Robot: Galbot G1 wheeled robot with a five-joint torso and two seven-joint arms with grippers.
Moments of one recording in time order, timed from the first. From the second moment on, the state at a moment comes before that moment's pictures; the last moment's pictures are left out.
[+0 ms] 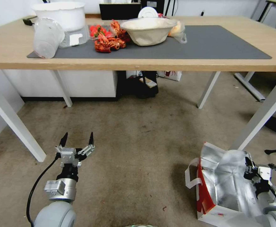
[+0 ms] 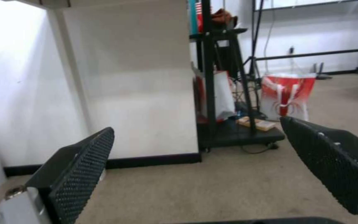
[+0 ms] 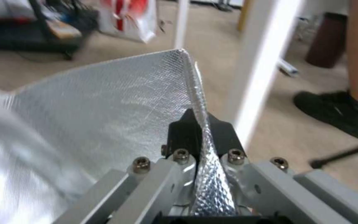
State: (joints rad) left arm 1.67 -1.28 -0.52 -2.13 -0.21 -0.17 -0.14; right arm -1.63 1.22 0.90 1.82 0.36 0.00 -0.06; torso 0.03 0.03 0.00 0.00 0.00
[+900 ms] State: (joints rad) left arm 1.67 -1.27 -0.55 -2.12 -0.21 -0.22 -0.09; right arm -1.71 1.15 0.83 2.33 0.48 -0.16 -0.12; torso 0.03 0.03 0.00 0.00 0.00
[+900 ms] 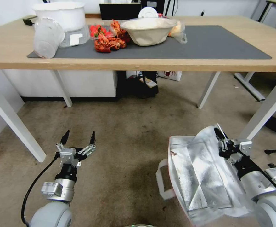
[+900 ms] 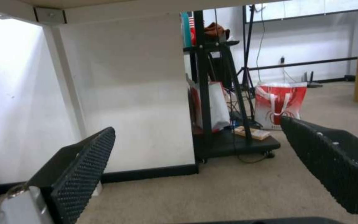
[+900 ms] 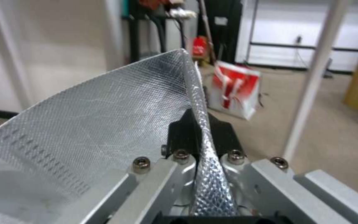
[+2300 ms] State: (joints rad) left arm 1.67 -1.26 -0.56 -2.13 -0.23 -0.23 -0.09; right arm -1.70 0.98 0.99 2.36 0.96 -0.05 -0.72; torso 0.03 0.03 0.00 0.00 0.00
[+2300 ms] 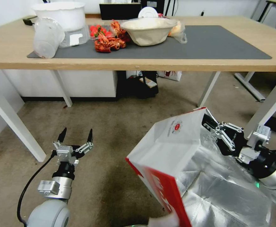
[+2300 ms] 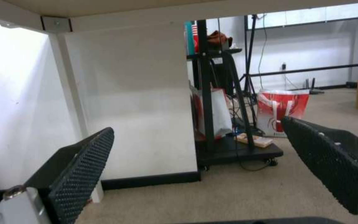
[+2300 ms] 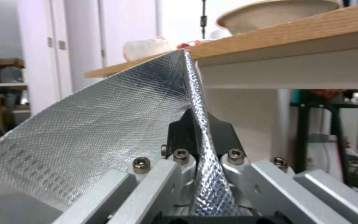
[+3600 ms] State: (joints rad) left arm 1.71 -1.26 -0.57 -2.19 -0.23 -0.21 -0.09; right arm -1.69 0.98 1.06 2.33 1.06 -0.10 -0.93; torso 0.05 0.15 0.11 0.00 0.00
